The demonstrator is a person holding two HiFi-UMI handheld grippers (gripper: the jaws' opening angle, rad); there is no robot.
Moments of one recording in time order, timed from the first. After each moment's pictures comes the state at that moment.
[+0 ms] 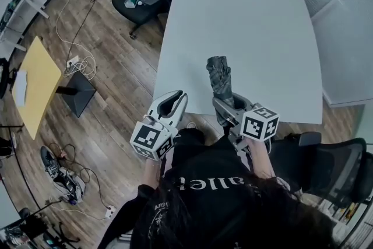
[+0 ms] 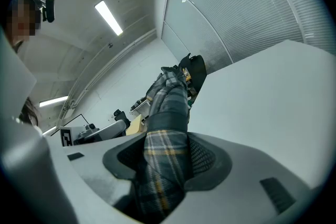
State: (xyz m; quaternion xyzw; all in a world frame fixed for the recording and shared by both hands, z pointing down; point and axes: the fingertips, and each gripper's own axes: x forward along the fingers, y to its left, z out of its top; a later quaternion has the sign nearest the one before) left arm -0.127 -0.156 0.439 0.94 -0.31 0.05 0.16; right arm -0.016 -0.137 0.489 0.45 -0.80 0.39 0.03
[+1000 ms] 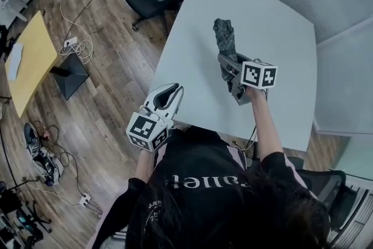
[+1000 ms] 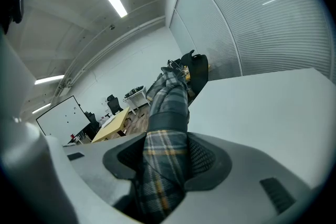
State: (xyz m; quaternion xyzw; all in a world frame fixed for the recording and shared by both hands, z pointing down) left arm -0.128 -0.220 0.449 0.91 -0.37 0.03 0.17; right arm 0.038 -0.345 0.501 0.45 -0.82 0.34 0.13
